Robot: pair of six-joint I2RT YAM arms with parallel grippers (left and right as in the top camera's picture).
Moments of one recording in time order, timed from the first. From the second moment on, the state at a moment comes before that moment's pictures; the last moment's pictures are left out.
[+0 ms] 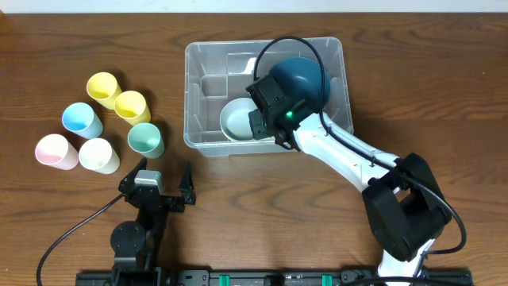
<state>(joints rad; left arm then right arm) -0.02 0.01 0.02 -0.10 0.13 -0.08 0.66 1.93 1.39 -0.52 0.09 0.38</state>
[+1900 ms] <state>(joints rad) -0.02 0.01 0.02 -0.10 0.13 -0.08 0.71 2.06 1.47 -0.34 0.11 0.28</state>
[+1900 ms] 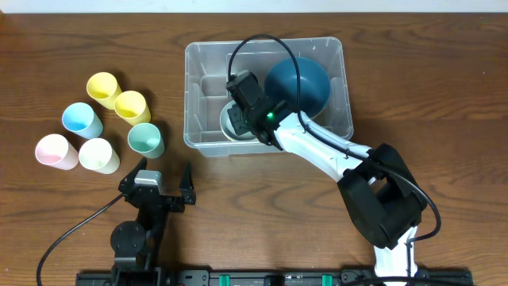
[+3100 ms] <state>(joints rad) -0.02 0.01 0.02 -0.10 0.13 -0.08 0.70 2.12 1.47 -0.22 0.17 0.28</state>
